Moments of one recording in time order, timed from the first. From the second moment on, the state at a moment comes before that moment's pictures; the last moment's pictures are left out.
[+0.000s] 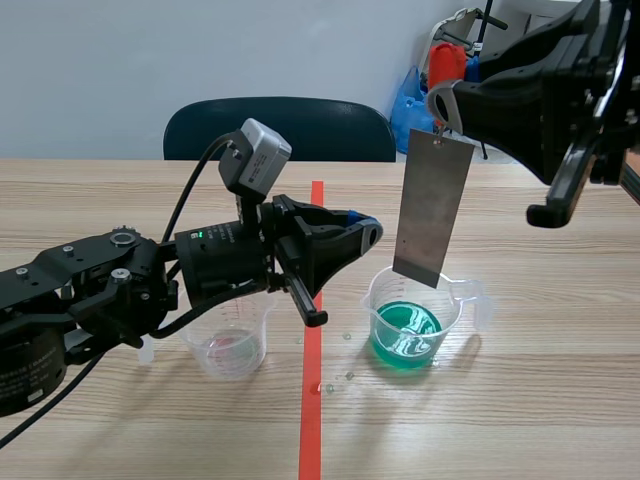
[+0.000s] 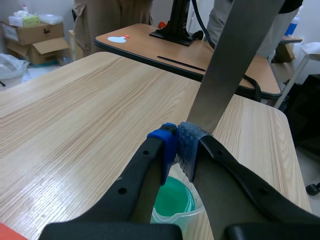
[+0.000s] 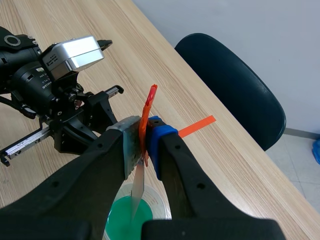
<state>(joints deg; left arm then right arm) -15.8 -21.3 42.4 70.4 -24.3 -39.4 -18.4 -10.8 39.9 3.7 123.3 36.0 38.9 -22.9</state>
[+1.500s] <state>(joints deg) 58.9 -64.8 2.0 65.0 -29.0 -31.4 -76.9 -10.8 39.9 3.7 123.3 36.4 38.9 -22.9</state>
